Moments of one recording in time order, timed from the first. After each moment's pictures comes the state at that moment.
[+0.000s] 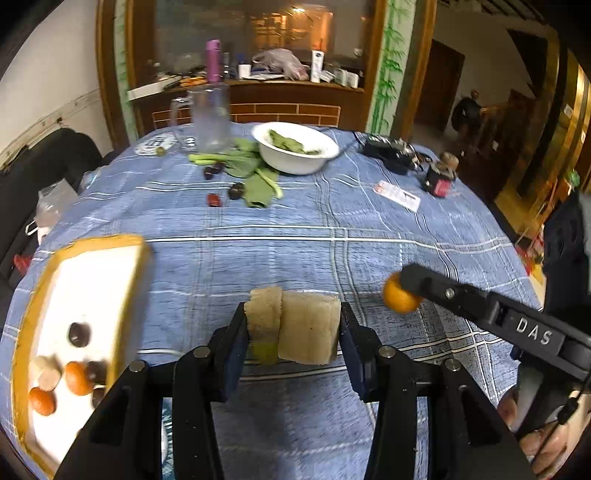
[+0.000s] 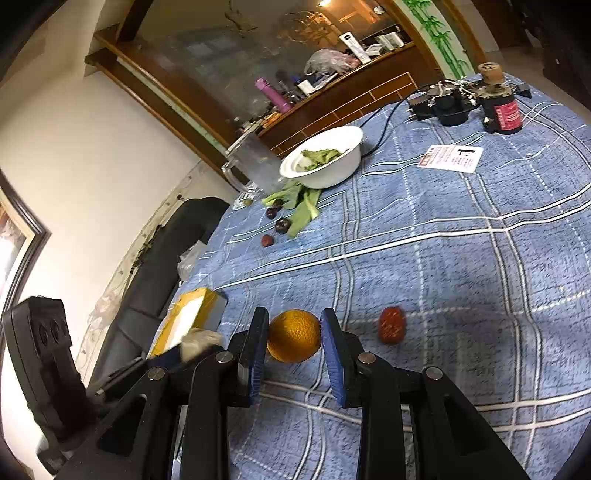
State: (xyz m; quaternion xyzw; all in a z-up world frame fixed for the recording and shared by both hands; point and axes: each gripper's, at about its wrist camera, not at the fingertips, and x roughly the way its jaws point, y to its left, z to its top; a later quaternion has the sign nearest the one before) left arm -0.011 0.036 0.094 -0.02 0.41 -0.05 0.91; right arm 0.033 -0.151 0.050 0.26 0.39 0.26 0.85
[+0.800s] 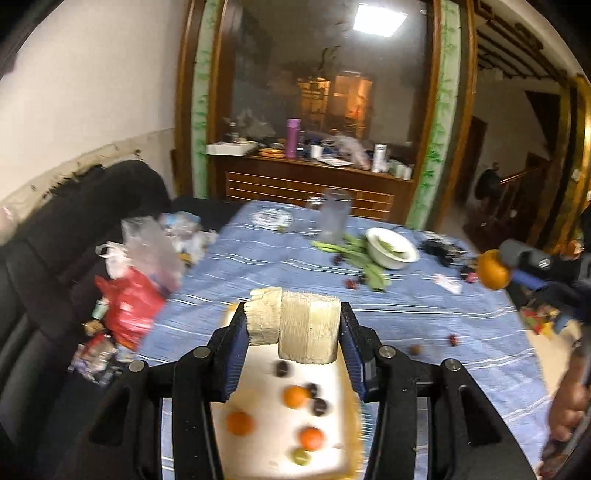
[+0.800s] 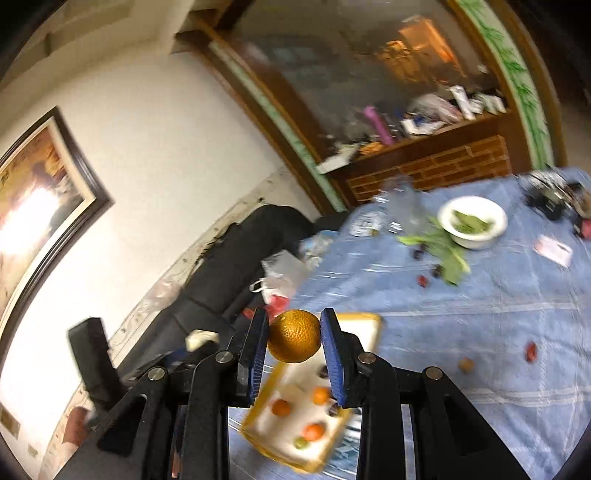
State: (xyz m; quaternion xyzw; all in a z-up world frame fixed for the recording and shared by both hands) left arm -0.112 0.261 0.224 -0.05 0.30 0.02 0.95; right arm -0.053 0.011 0.241 0.20 0.31 0.36 0.86
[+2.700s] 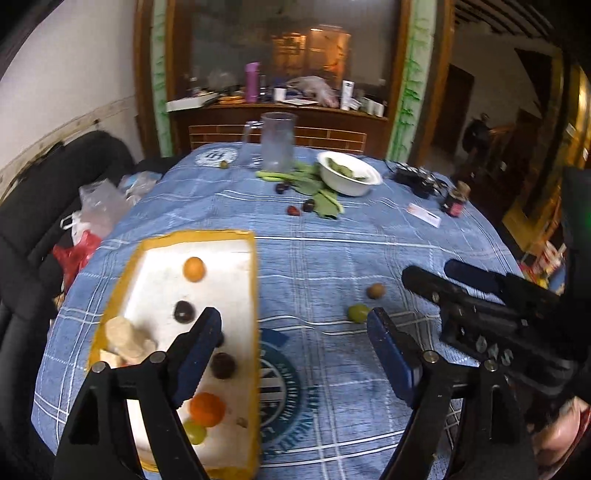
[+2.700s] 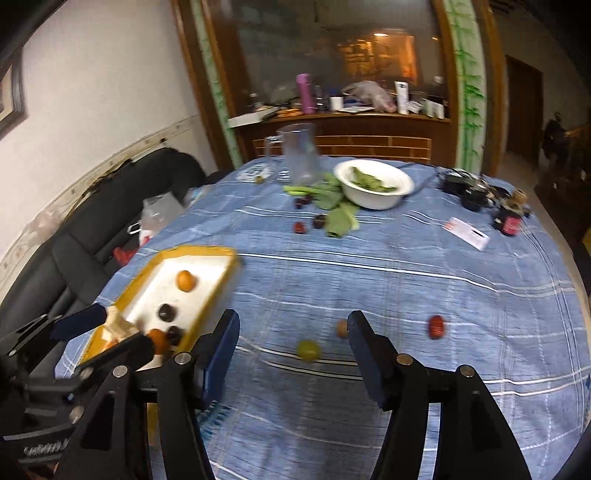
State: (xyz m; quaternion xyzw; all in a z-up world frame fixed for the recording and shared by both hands) left arm -0.089 0.127 0.134 -0.02 0.38 -0.03 0.92; right arm -0.040 -0.020 0.120 0.03 0.37 0.17 0.91
